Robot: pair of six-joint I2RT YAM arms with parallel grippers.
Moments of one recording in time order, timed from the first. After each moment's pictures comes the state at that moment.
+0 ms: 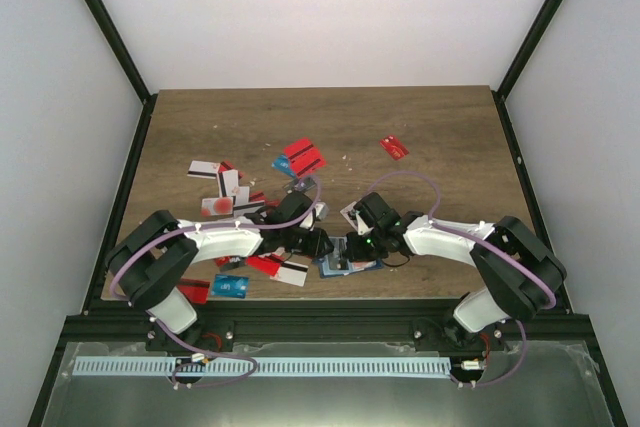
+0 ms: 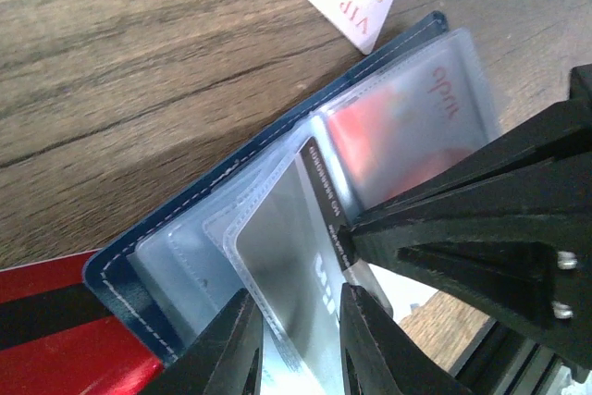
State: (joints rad) left arm -0.84 1.62 0.75 -0.05 0.35 -0.65; right arm 0.74 1.49 0.65 -0.28 -0.30 0.58
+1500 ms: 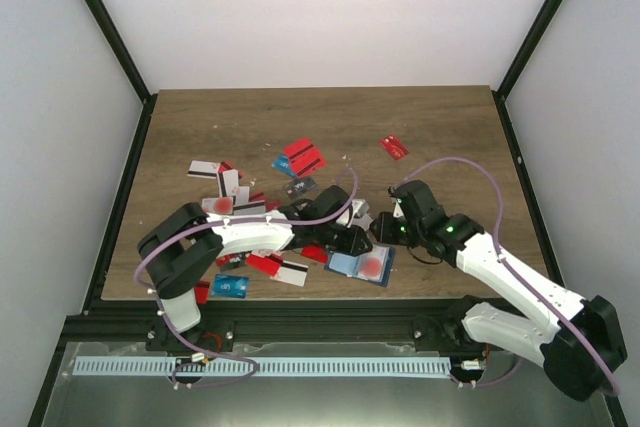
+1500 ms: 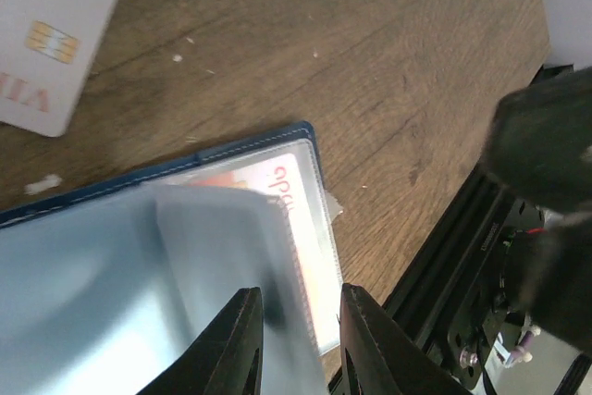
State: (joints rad) left arm -0.97 1.77 1.00 -0.06 0.40 -0.71; right arm 0.61 1.01 0.68 -0.56 -0.13 0.65
